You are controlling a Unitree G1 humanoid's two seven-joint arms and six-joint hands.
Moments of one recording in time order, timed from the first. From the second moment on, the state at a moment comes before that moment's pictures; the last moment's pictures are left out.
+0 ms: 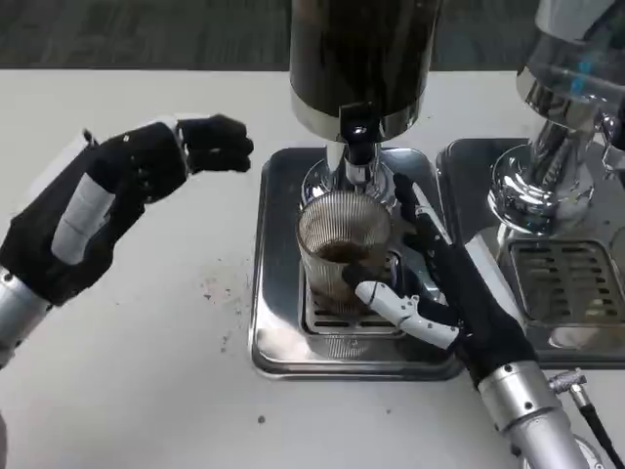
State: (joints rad) left arm -0.36 0.42 0.24 0.69 -0.42 -0.61 -1.00; right arm -0.09 -0.10 0.15 0.40 -0.23 -0.45 -0.01
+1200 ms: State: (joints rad) left arm -0.24 0.47 0.26 0.75 -0.36 -0.61 -0.96; right arm -0.26 -0.08 0.19 0.68 -0.29 -0.52 -0.07
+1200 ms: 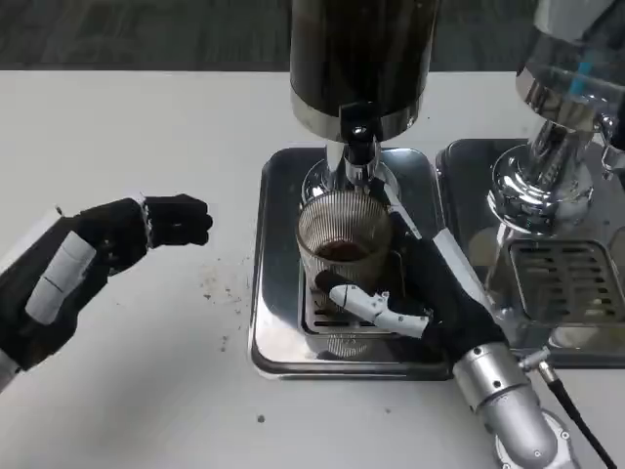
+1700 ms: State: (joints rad) left arm -0.24 0.47 0.26 0.75 -0.35 -0.61 -0.96; right arm -0.27 -0.07 0.22 0.70 -0.35 -0.52 -0.19
